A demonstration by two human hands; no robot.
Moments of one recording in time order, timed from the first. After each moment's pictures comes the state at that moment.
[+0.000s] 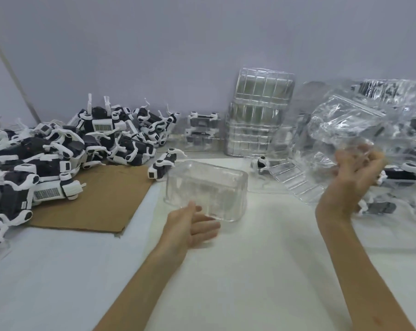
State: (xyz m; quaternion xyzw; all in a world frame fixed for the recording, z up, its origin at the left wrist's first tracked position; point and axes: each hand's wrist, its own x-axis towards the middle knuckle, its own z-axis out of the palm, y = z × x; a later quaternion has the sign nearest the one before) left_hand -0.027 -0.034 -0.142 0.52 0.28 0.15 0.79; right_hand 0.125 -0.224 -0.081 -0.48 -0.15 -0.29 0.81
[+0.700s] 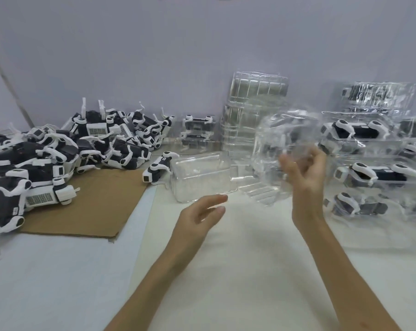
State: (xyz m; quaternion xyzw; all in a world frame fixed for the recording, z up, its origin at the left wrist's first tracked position) left_hand -0.029 -0.050 -0.137 0.73 0.05 0.21 0.65; right_hand 0.112 -0.206 -0.087 -0.59 -0.25 -0.13 0.75
